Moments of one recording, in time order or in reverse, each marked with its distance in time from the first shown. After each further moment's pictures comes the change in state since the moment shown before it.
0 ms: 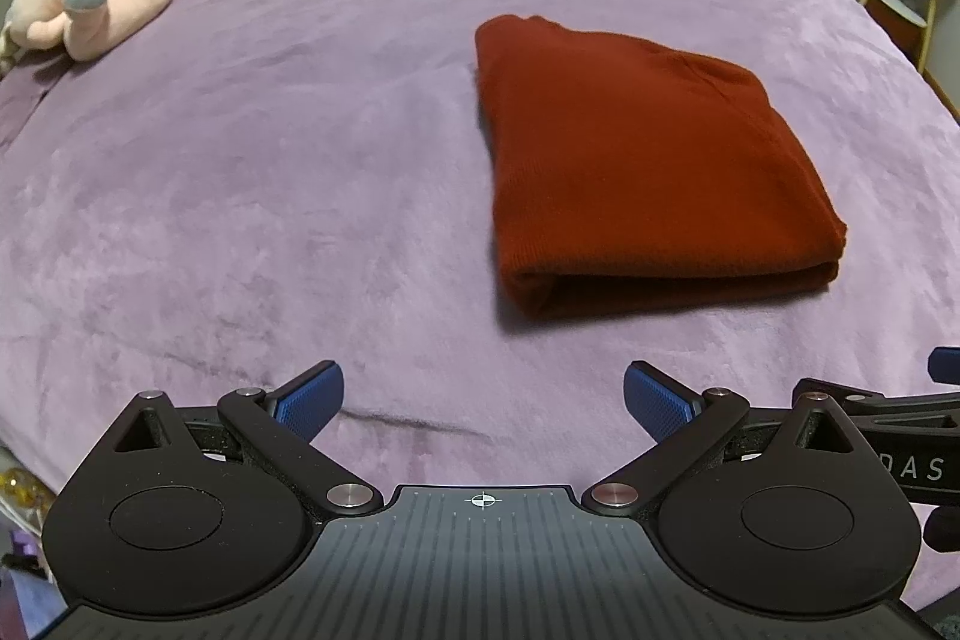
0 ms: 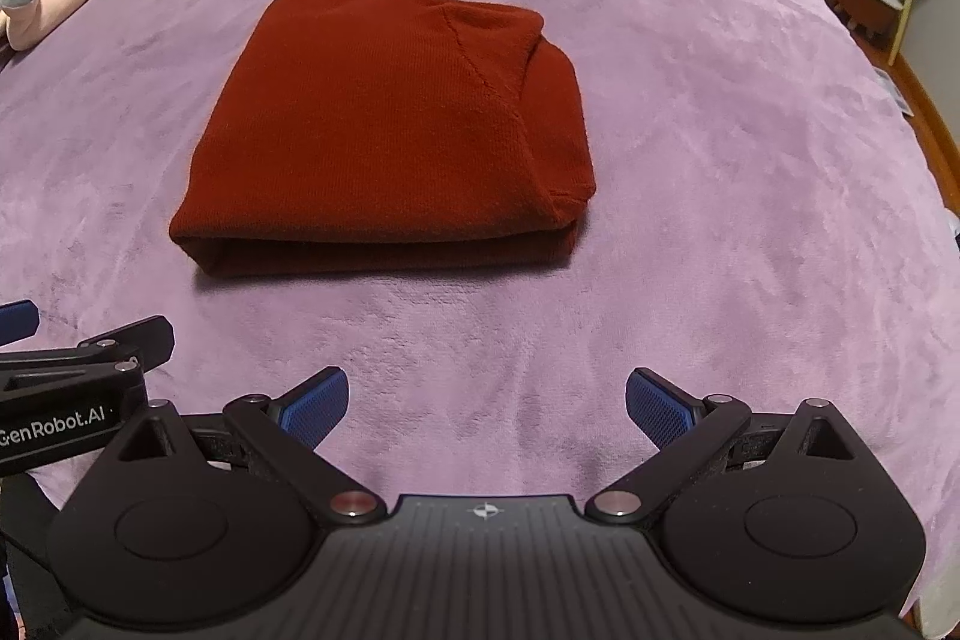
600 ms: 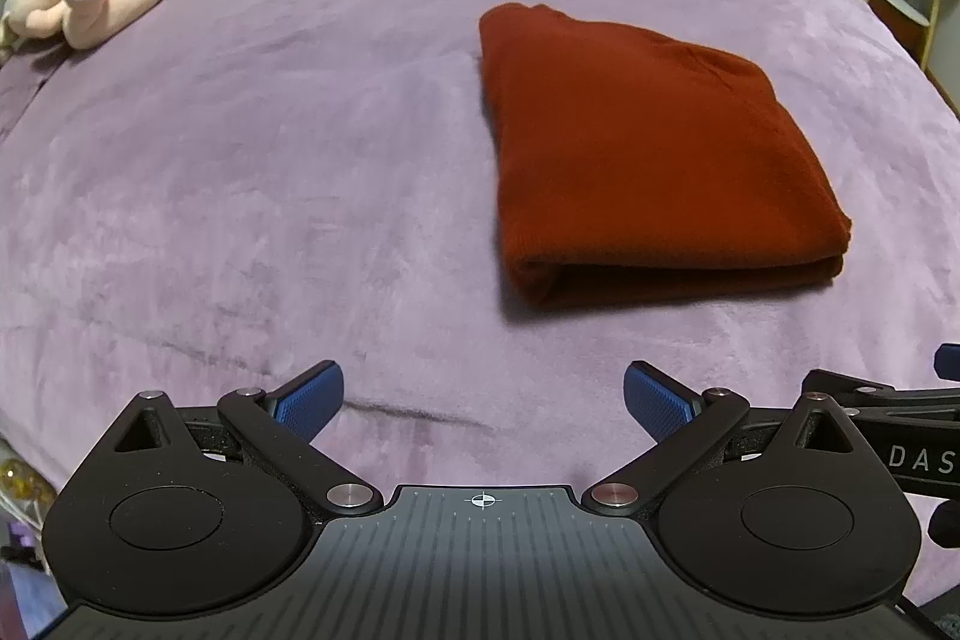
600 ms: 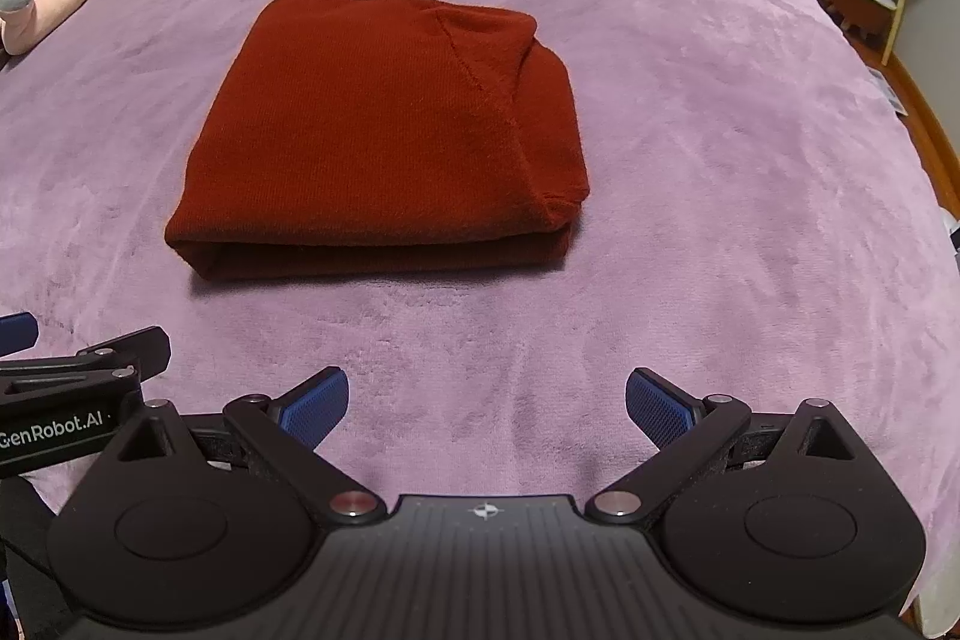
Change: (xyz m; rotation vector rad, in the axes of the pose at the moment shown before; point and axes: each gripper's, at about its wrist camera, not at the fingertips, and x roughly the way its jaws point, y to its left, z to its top) left arm 0.003 0.003 -0.002 -0.012 0.019 -0.005; right arm 0.000 -0.002 0.000 0.007 -0.008 -0.007
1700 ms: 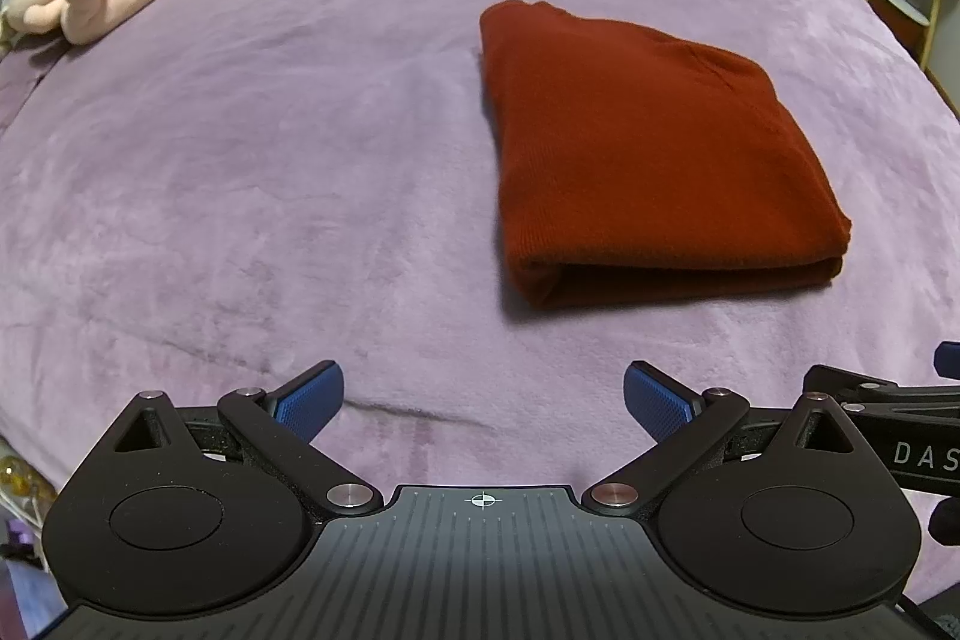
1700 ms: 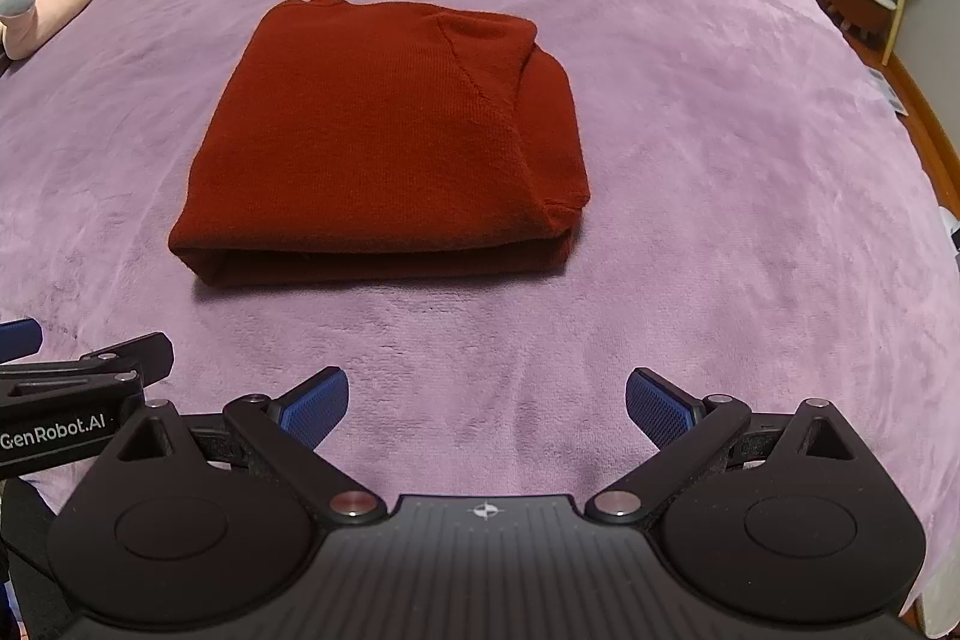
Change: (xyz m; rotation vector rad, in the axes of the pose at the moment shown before) left arm 0.000 0.001 0.002 -0.004 0.013 -0.004; right arm -0.004 0.001 0.003 0.003 -0.002 0.003
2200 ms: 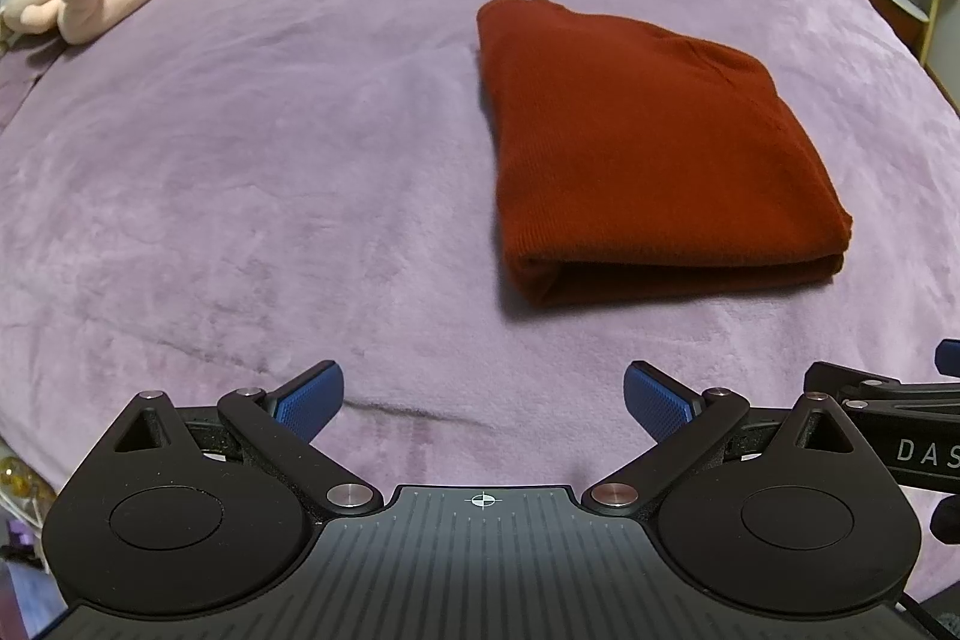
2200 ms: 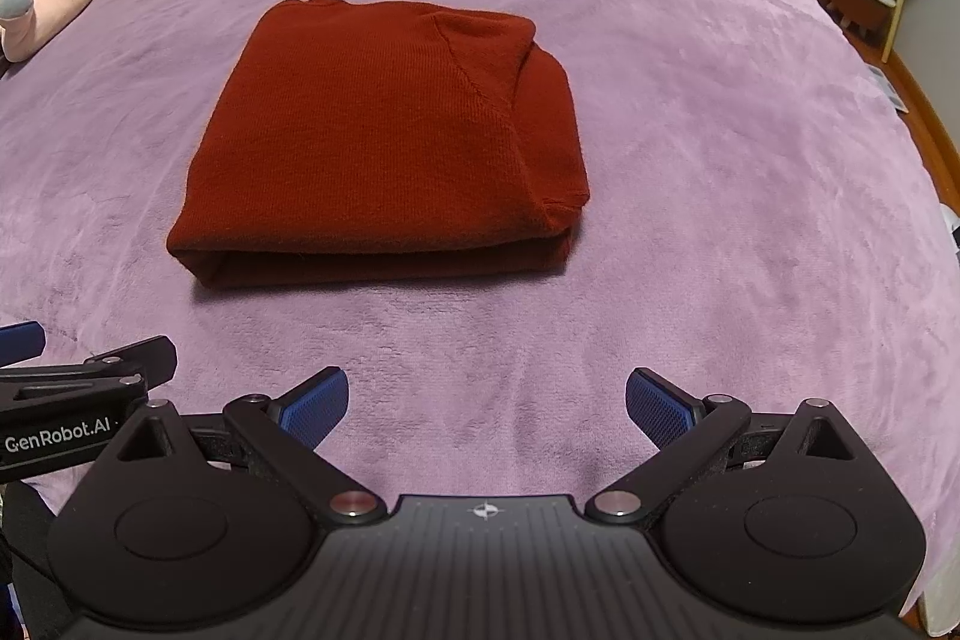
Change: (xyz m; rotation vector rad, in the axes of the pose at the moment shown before) left arm 0.003 0.001 0.001 0.004 0.005 -0.003; right arm 0.002 -0.003 0.000 0.002 -0.001 0.005
